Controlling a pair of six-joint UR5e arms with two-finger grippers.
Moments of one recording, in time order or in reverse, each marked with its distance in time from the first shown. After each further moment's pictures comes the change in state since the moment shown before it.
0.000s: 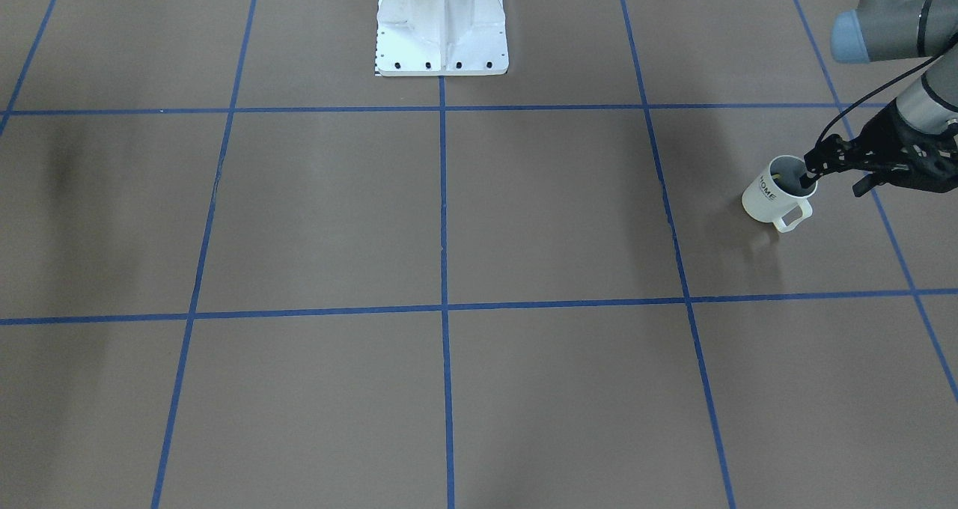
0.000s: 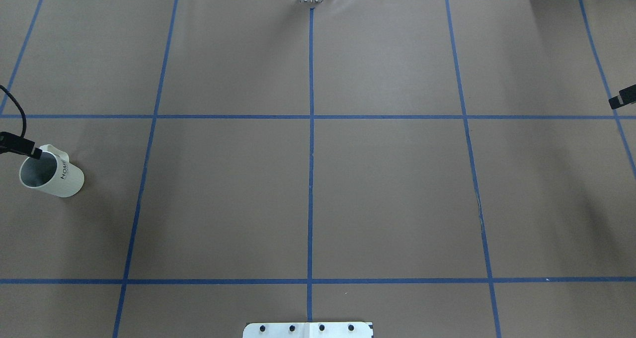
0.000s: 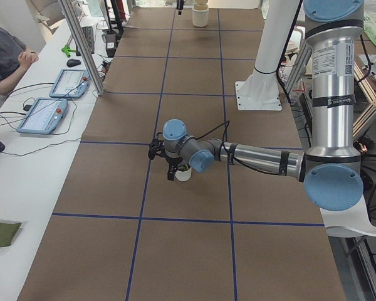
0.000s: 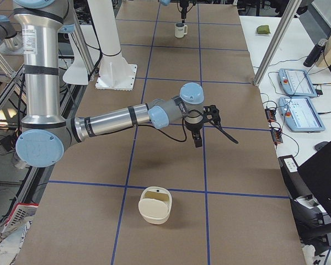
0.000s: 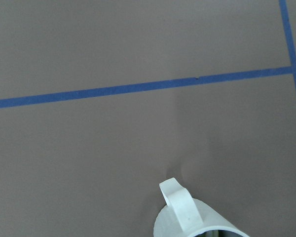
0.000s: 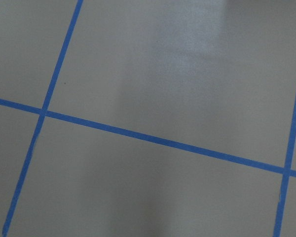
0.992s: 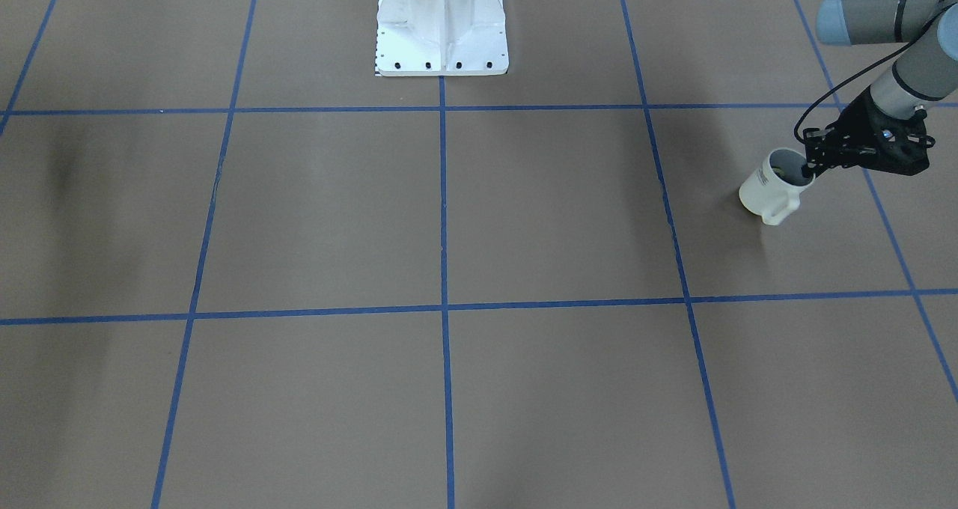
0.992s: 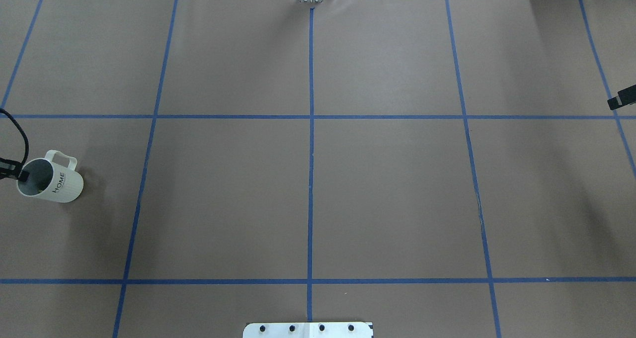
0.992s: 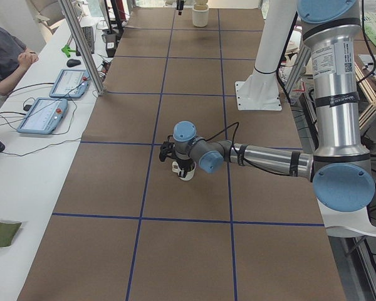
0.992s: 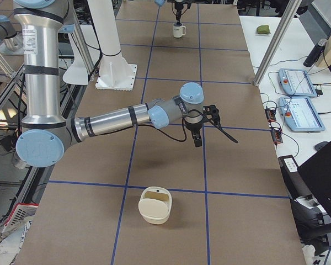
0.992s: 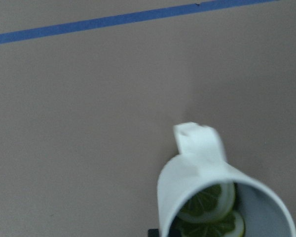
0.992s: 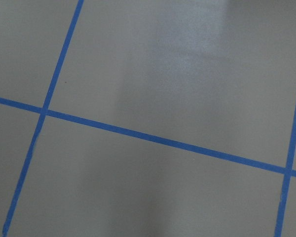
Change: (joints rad) left arm 0.053 0.069 -0.052 0.000 0.016 -0.008; right arm -0.003 -0.001 0.000 0.000 -0.002 0.000
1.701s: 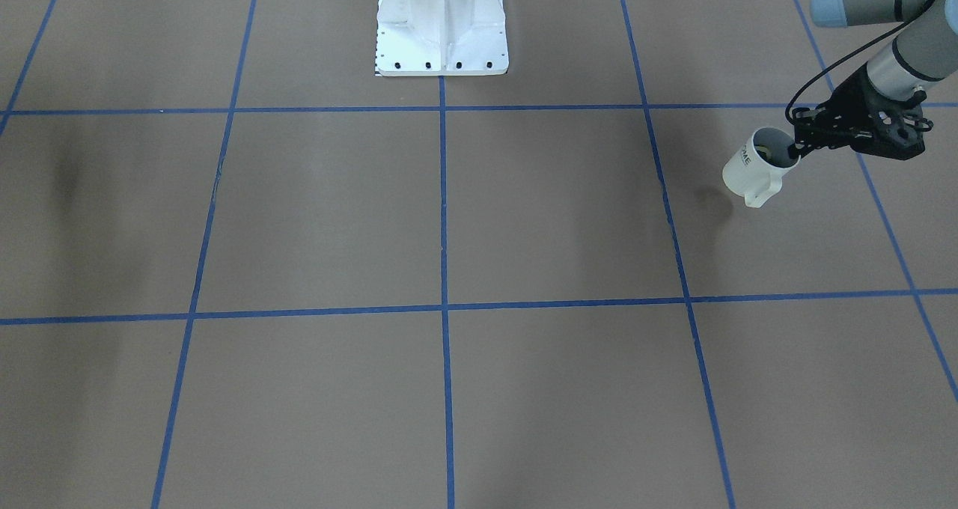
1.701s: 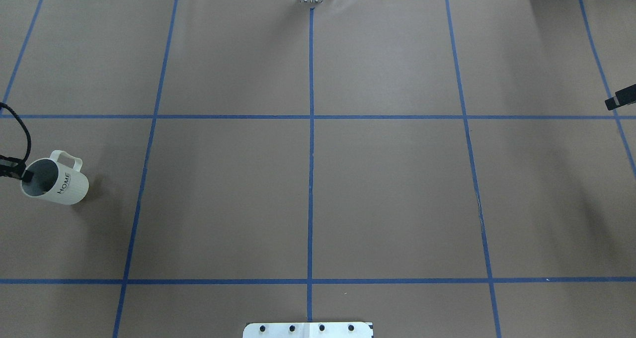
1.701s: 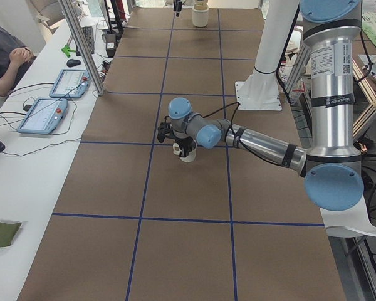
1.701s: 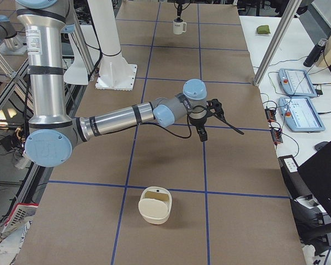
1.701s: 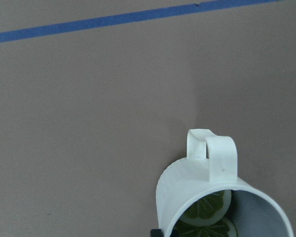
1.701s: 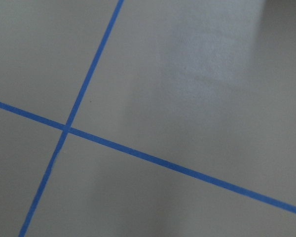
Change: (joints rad) left arm -0.061 -0.143 -0.212 0.413 -0.116 -0.031; right arm -0.032 0.063 -0.047 0.125 -0.003 -0.005
